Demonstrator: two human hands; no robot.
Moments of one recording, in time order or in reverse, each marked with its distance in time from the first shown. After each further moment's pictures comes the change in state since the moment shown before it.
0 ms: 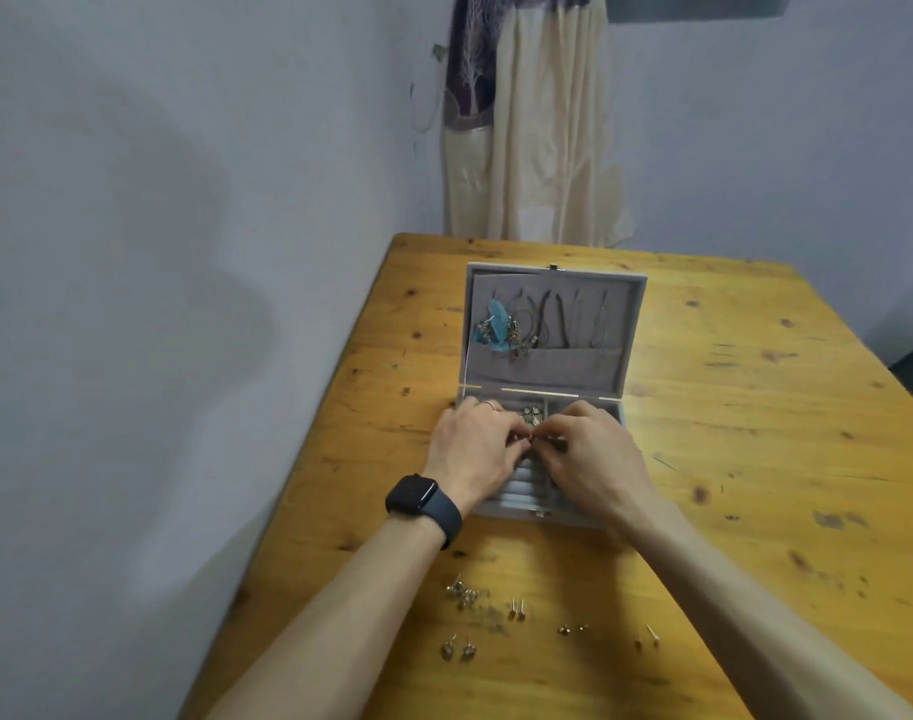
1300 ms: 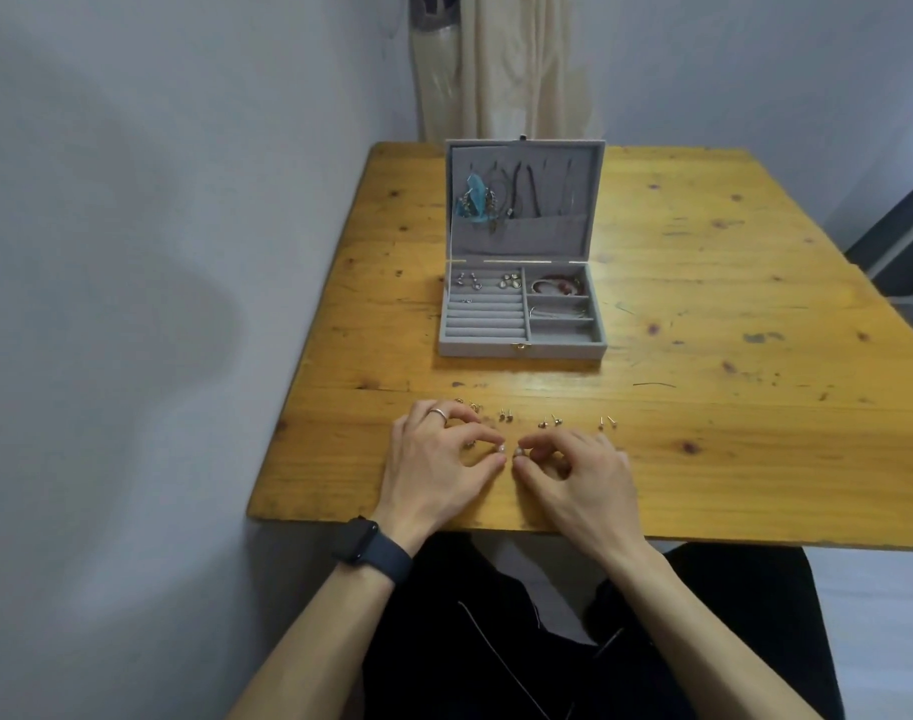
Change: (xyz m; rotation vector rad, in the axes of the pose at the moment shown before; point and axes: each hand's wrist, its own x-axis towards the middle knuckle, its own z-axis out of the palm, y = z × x) left_hand -0.204 0.016 0.005 -0.210 0.079 -0.050; right_hand -0.218 -0.045 0.029 0.270 0.160 0.188
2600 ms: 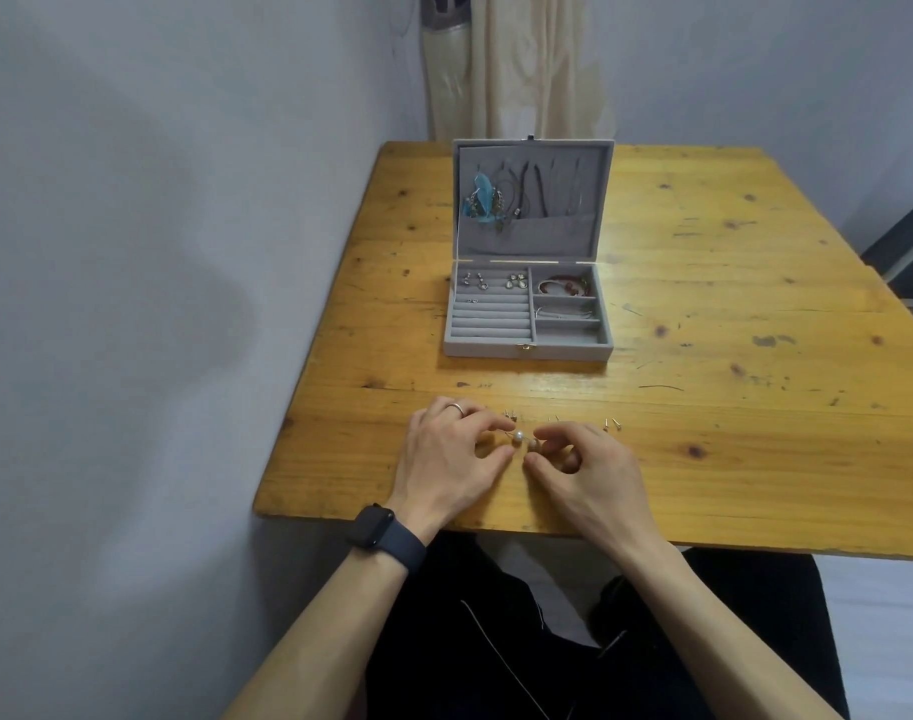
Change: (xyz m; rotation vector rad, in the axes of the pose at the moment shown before) left_hand 0.008 0.006 0.006 0.025 0.002 0.013; right_hand 0.009 0.001 -0.010 0.116 -0.066 0.011
